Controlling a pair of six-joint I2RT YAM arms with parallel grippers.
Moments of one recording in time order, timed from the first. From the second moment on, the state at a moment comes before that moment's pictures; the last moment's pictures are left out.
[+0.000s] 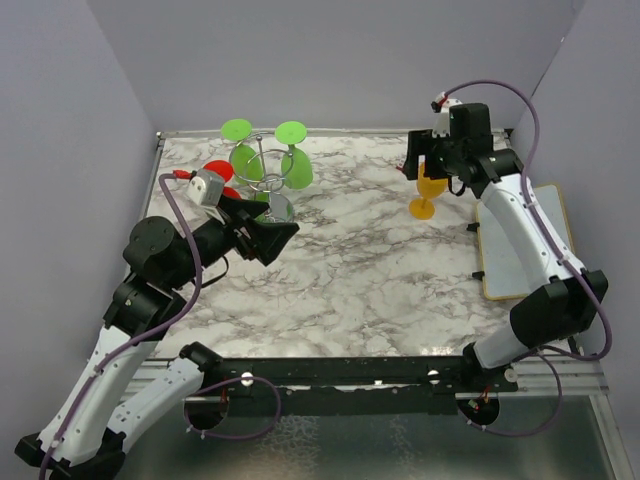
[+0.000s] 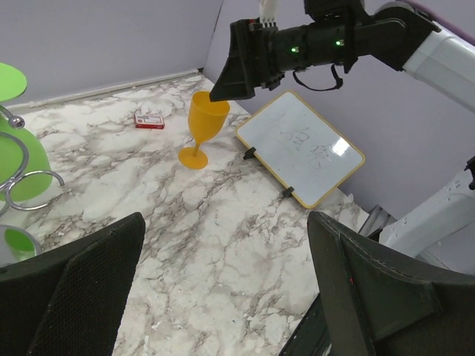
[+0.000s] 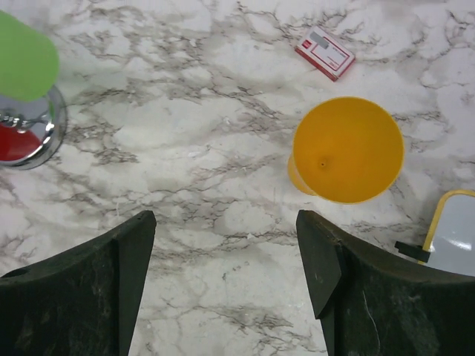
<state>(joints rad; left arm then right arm) -0.53 0.69 1.04 -0.29 0.32 -0.40 0.26 1.57 1.61 -0.71 -0.02 0.10</state>
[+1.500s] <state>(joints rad) -0.53 0.59 1.02 -0.59 0.02 -0.62 0.48 1.96 1.44 0.52 -0.58 1.38</state>
